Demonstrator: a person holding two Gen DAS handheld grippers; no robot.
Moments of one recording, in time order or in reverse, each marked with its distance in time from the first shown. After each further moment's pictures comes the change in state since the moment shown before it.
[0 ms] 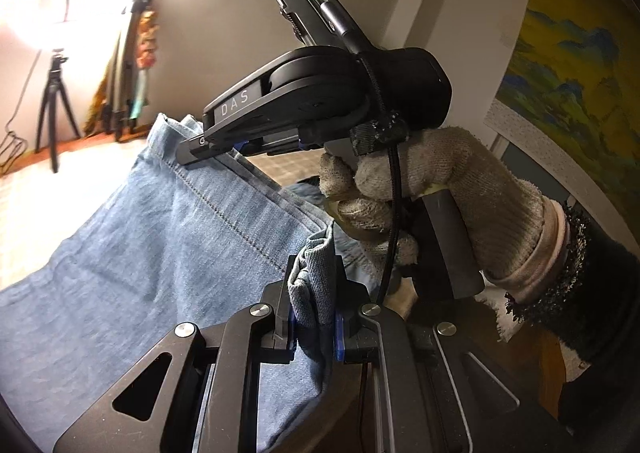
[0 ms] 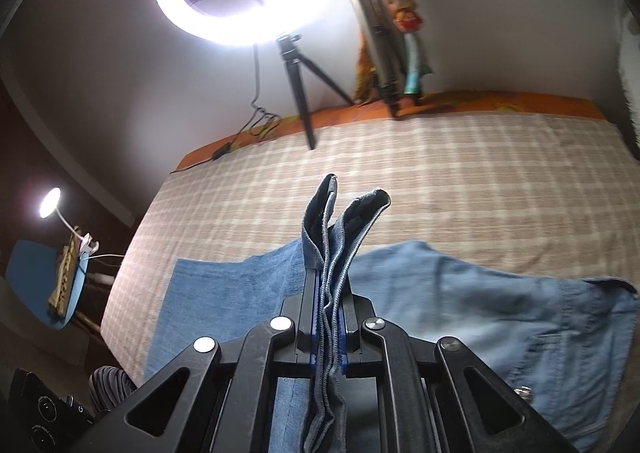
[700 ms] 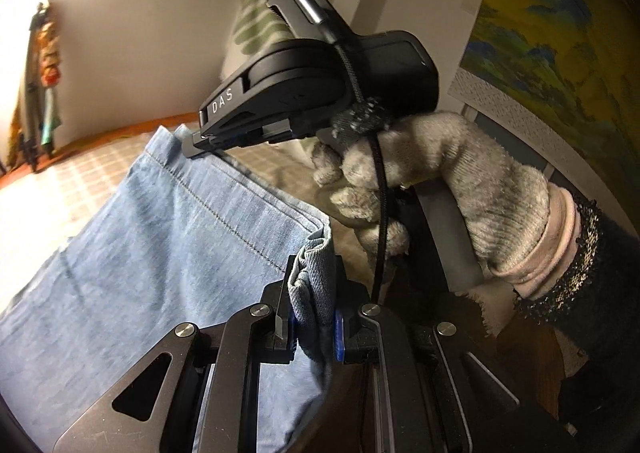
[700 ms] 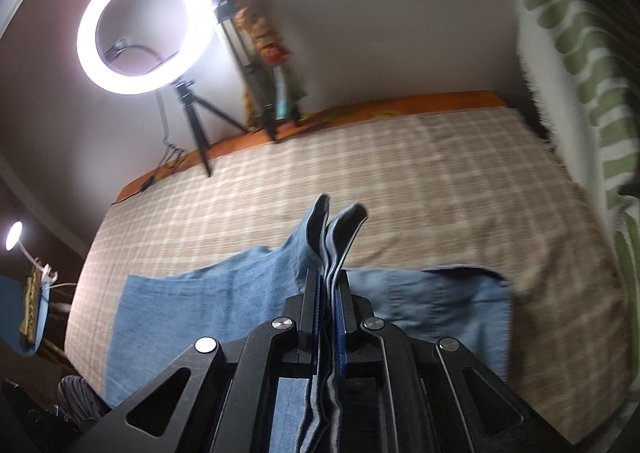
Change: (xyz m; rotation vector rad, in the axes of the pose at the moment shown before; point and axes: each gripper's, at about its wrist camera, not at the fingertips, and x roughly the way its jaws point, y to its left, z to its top) left arm 0.102 -0.053 0.036 0.112 0.062 -0.112; right arm -0.071 -0.125 -0.010 0.102 -0.070 -0.192
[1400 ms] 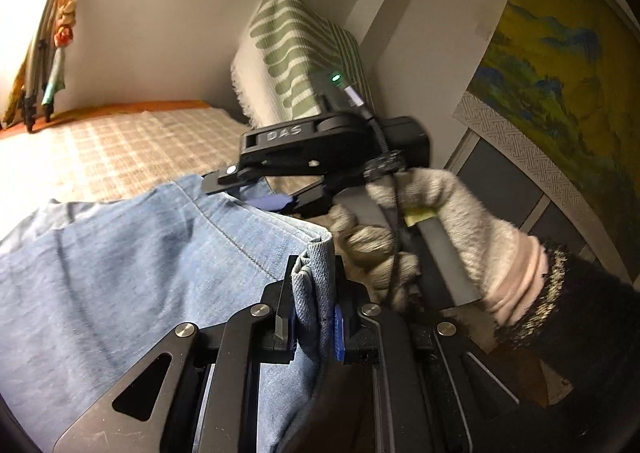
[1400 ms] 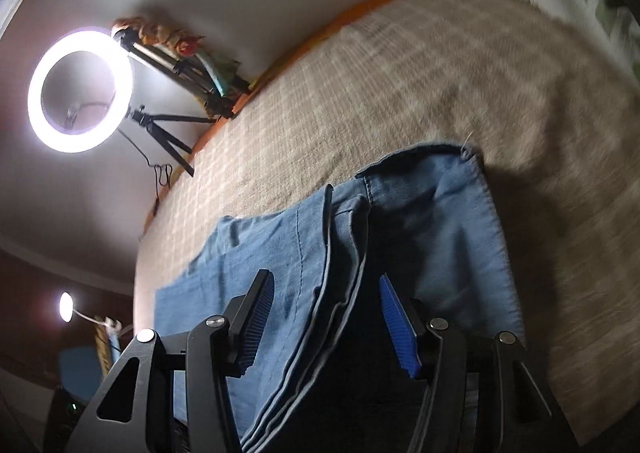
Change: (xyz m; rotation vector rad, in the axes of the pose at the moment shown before) left arm -0.005 0.017 -0.026 -0.122 -0.059 -0.033; right arm 0.056 -0.092 -0.046 0.355 0.181 0.260
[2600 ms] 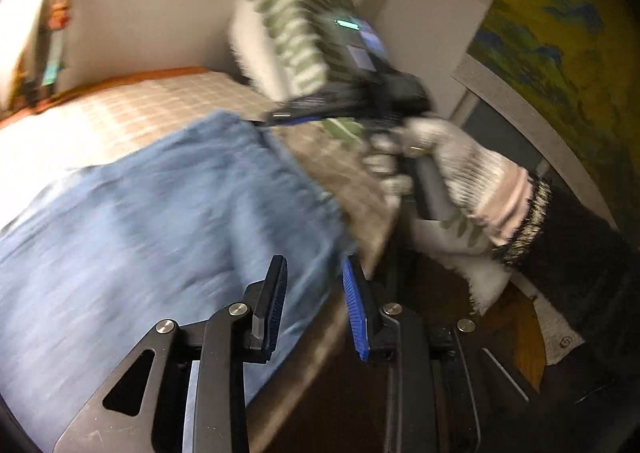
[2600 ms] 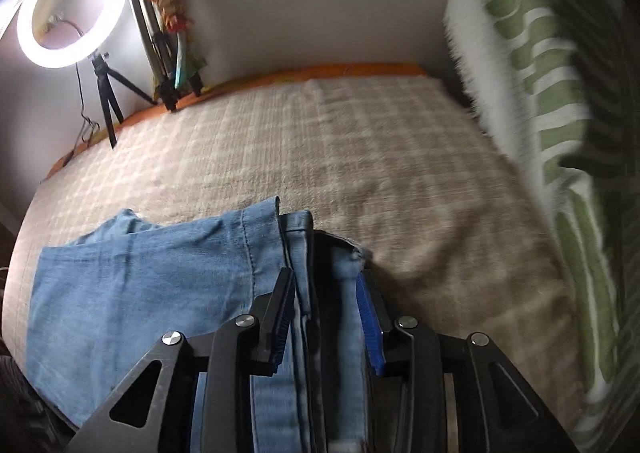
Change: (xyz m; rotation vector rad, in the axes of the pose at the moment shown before) left arm -0.040 -0.003 -0.029 0.008 0.150 0.028; right arm -0.043 0.025 -0.002 -0.380 -0.186 -0.465
